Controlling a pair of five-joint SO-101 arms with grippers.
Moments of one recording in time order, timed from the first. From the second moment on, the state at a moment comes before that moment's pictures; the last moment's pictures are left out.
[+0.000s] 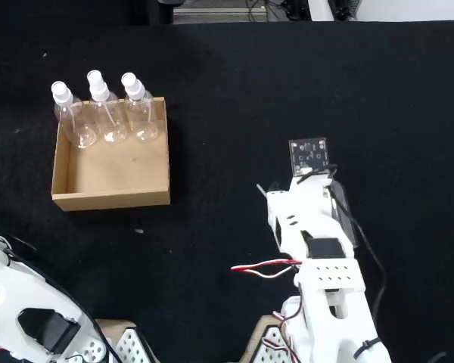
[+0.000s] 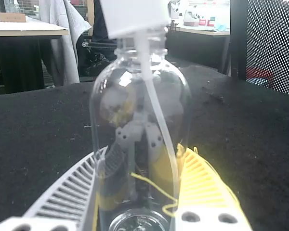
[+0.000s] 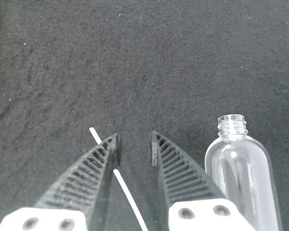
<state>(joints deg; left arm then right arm) -62.7 37.1 63.4 -95.3 1.2 -1.6 -53.8 82.0 24.7 5.0</state>
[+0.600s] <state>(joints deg) -62.5 42.8 61.1 -96.6 0.1 -1.6 -53.8 82.0 24.7 5.0</state>
